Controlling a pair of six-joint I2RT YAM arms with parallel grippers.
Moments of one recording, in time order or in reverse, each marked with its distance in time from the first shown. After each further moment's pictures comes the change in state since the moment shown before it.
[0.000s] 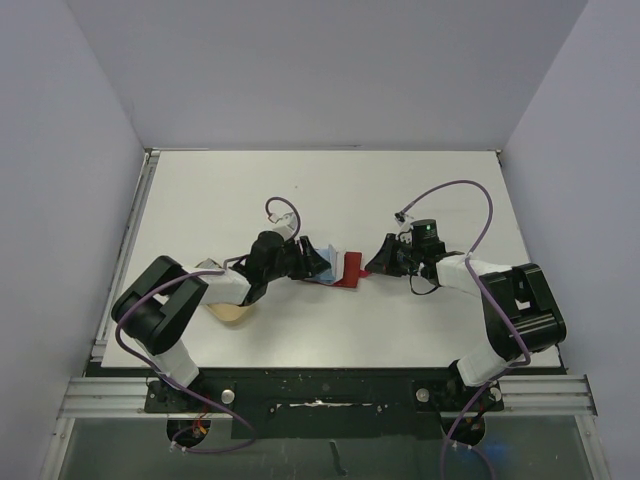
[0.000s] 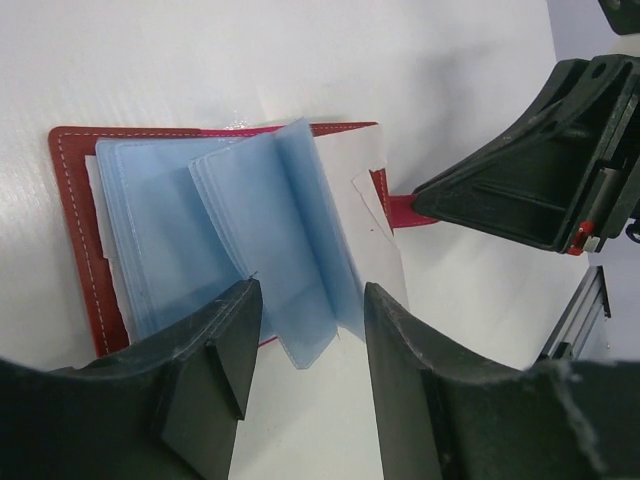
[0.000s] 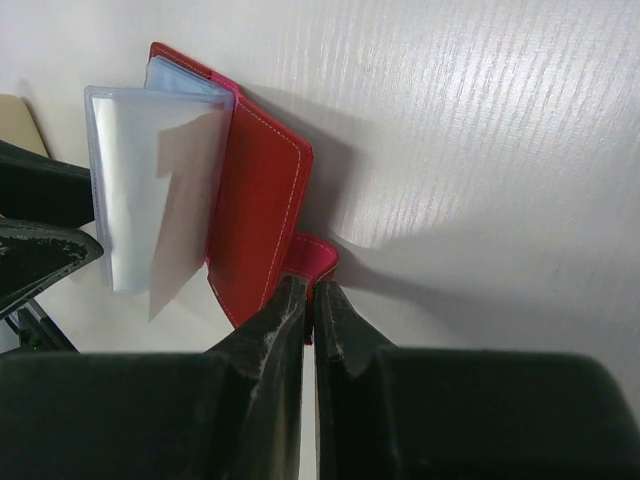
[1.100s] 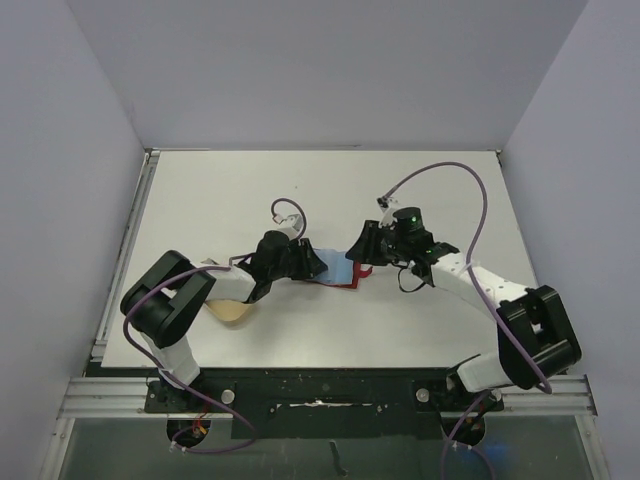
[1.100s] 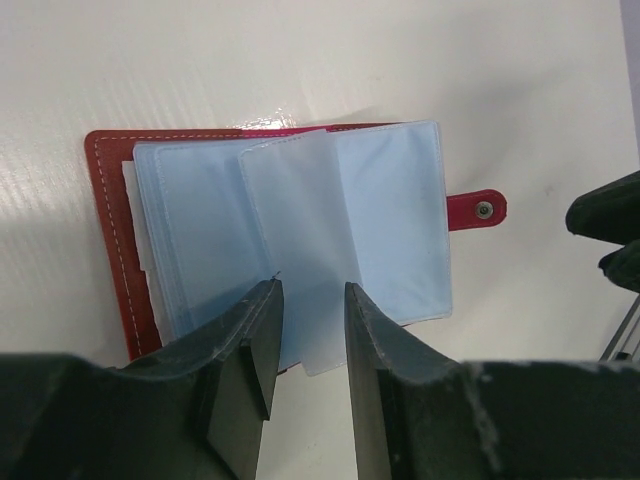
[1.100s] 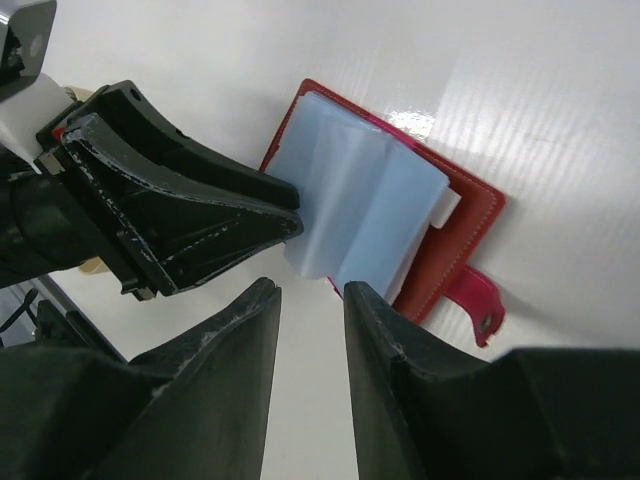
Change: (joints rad) left arm -0.008 0.058 0.039 -0.042 -0.038 0.066; right arm 0.154 -0.188 0.105 -0.147 0.134 0.019
